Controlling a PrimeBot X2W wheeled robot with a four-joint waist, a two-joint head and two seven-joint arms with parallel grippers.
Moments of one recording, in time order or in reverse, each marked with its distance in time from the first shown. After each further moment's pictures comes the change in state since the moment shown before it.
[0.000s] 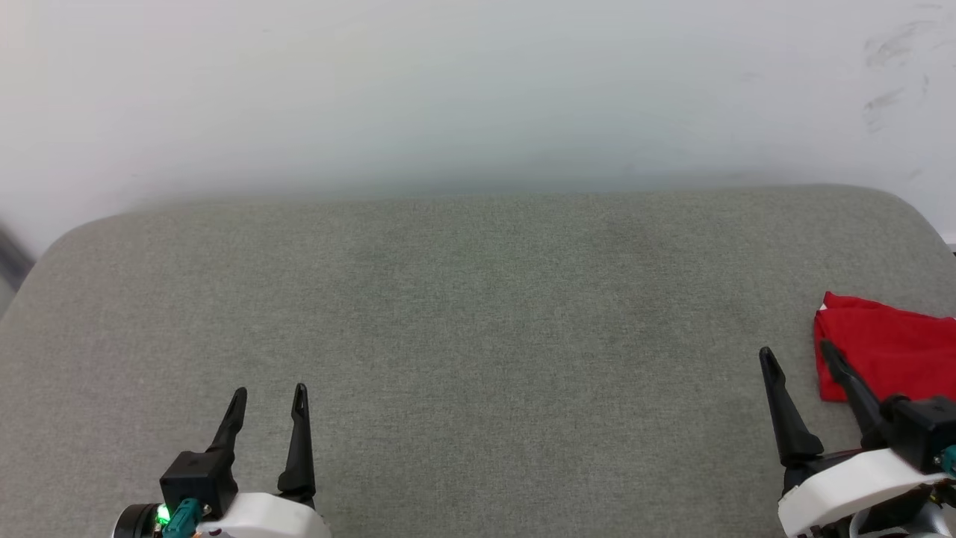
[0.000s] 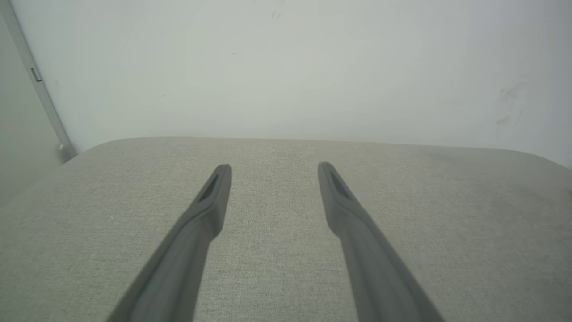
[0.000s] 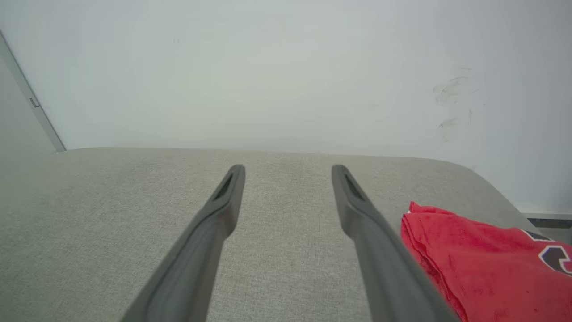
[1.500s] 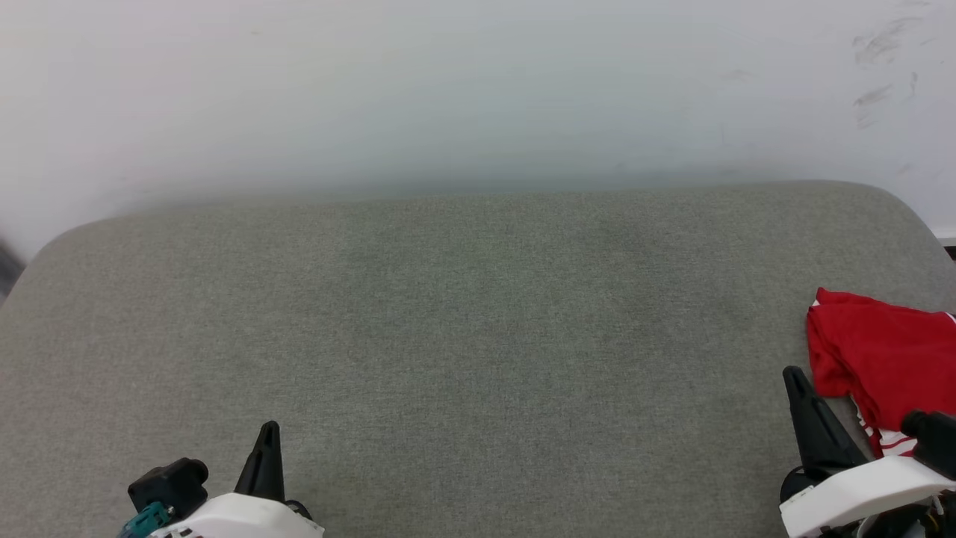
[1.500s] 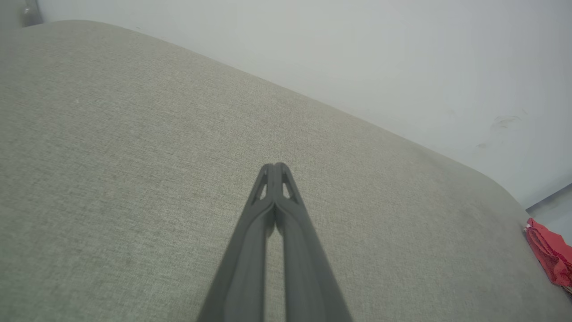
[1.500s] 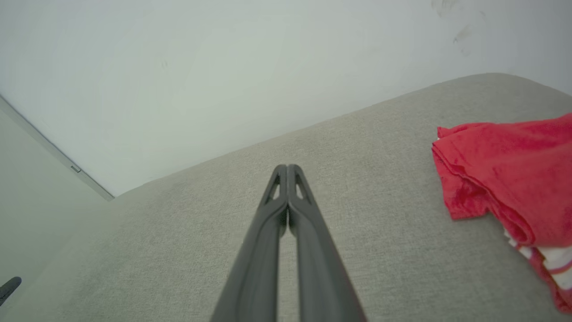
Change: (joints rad) left arm 0.013 -0.065 0.071 0.090 -0.281 -0.080 0.085; right arm 0.018 0.044 -0.030 0.061 0.305 0.000 0.041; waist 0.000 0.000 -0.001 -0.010
